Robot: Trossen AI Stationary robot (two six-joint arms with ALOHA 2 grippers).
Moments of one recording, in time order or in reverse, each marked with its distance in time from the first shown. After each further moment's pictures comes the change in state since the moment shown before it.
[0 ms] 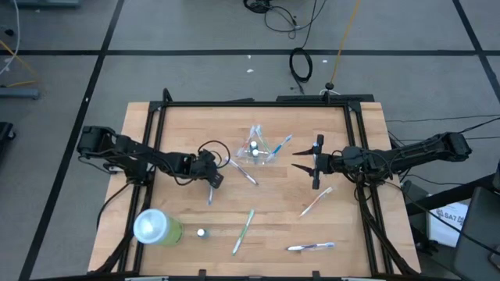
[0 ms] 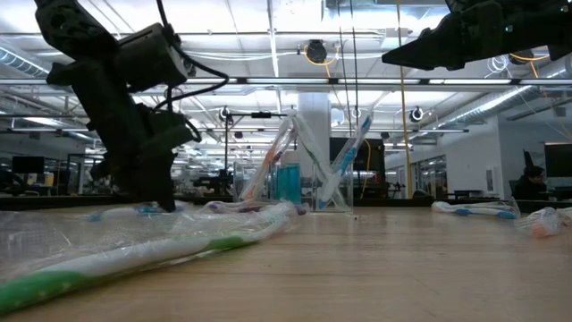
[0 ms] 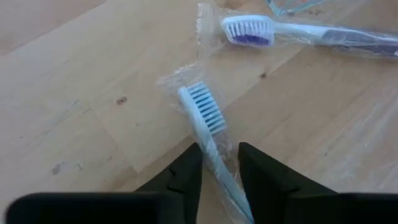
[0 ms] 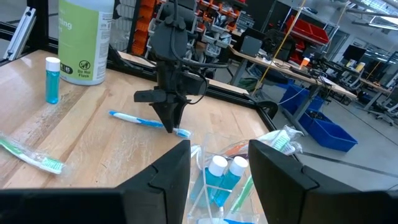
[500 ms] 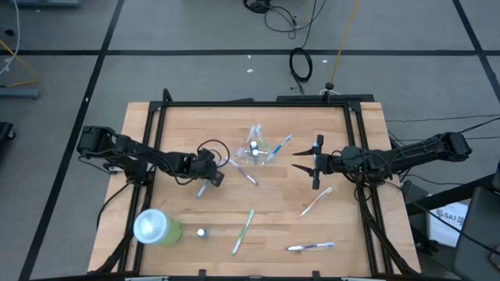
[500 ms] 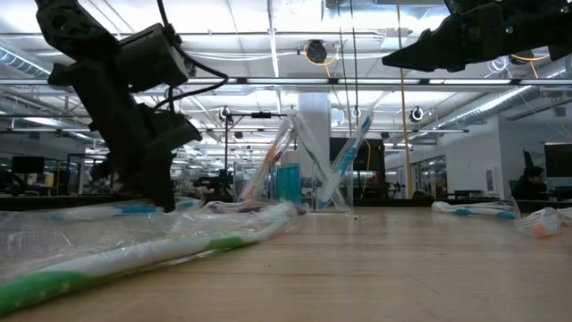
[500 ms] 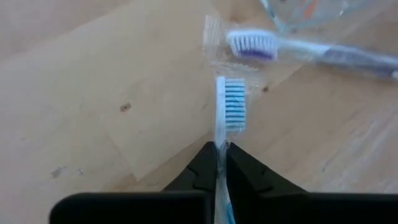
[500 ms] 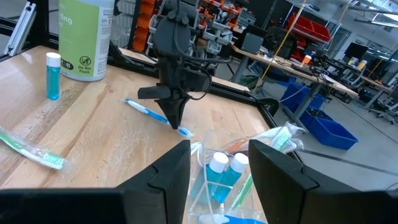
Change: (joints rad) left arm 0.011 0.000 0.000 0.018 -0.023 -0.039; right arm 0.000 0.000 0.000 -0.014 0.000 0.000
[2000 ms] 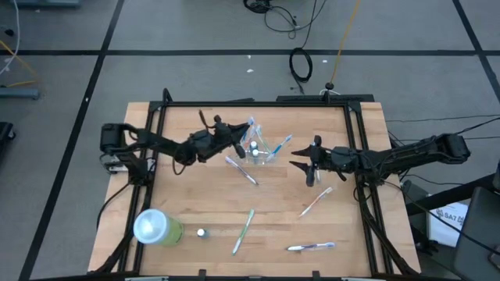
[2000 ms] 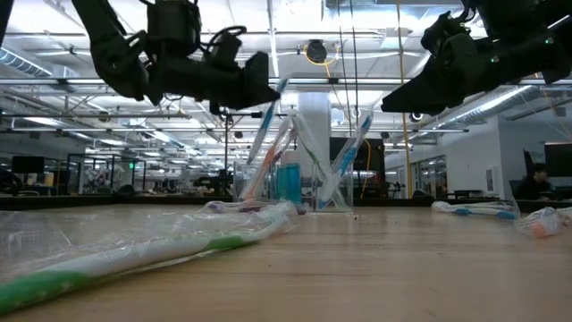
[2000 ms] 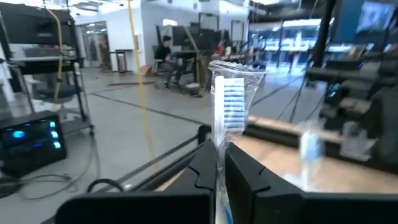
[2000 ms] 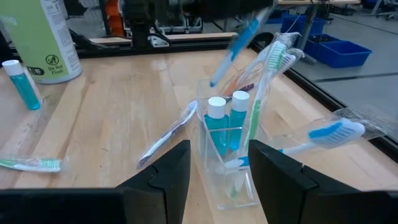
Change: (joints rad) left arm 0.211 0.217 0.083 1.305 -0.076 0.985; right arm -0.086 0.104 -0.064 0.031 0.003 0.359
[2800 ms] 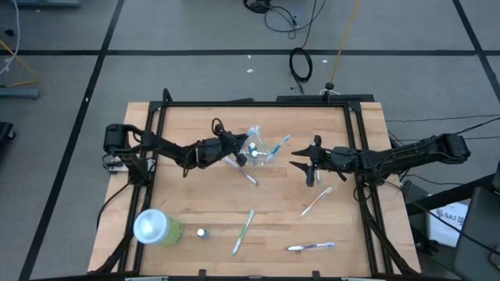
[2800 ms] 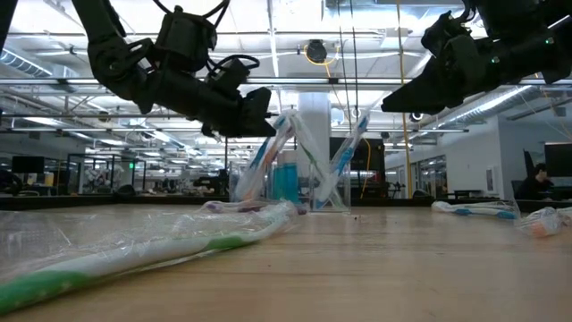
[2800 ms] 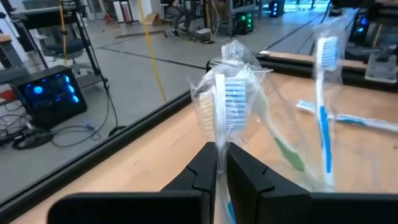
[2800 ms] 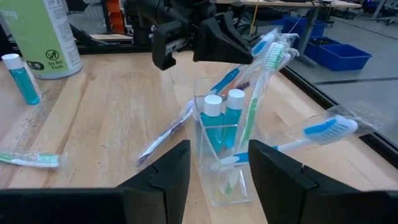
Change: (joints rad) left arm -0.050 0.035 0.001 -0.255 -0.096 -0.072; right arm 0.000 0.000 -0.001 -0.001 -0.003 -0.026
